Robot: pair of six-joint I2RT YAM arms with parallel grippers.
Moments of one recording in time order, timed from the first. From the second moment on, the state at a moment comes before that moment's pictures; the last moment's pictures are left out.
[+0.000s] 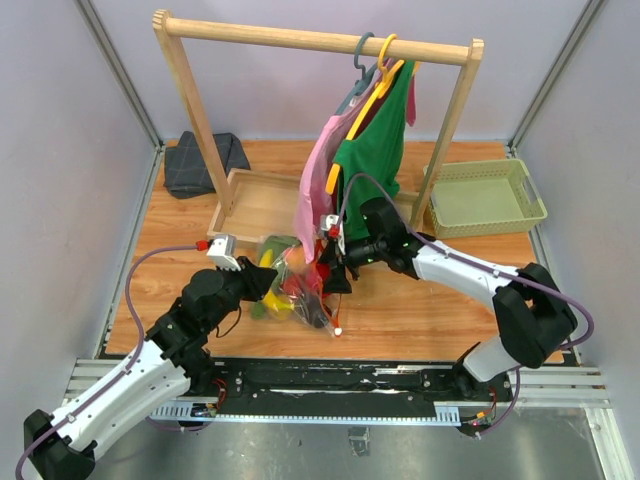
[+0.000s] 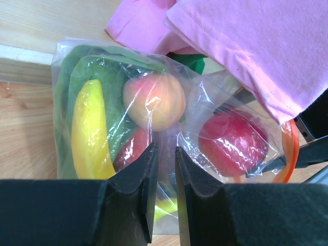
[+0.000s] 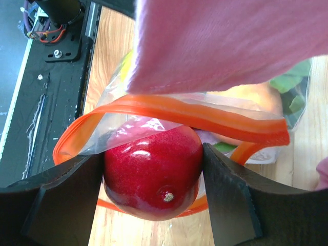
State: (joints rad) left arm -0.68 0.49 0.33 -0.11 -0.19 -0.62; right arm 0.70 1.51 0.93 -0.03 -0.88 -0.35
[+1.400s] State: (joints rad) left arm -0.68 0.44 0.31 -0.09 -0.18 -0.62; right arm 0.48 1.32 0.89 -0.50 -0.99 -0.67
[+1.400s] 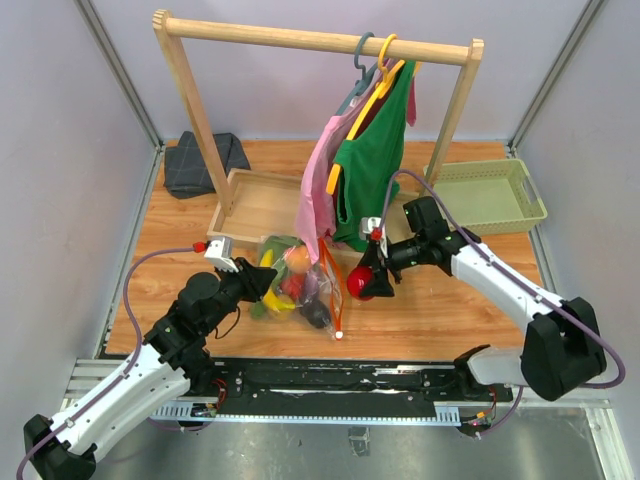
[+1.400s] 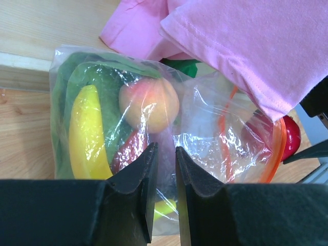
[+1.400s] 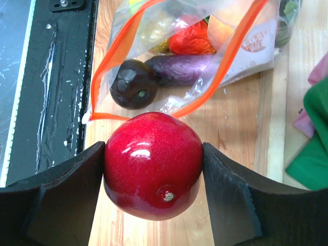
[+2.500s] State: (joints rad) left arm -0.68 0.40 0.31 -0.08 -0.18 -0.59; right arm -0.25 1.29 1.03 -0.96 -0.87 -1.28
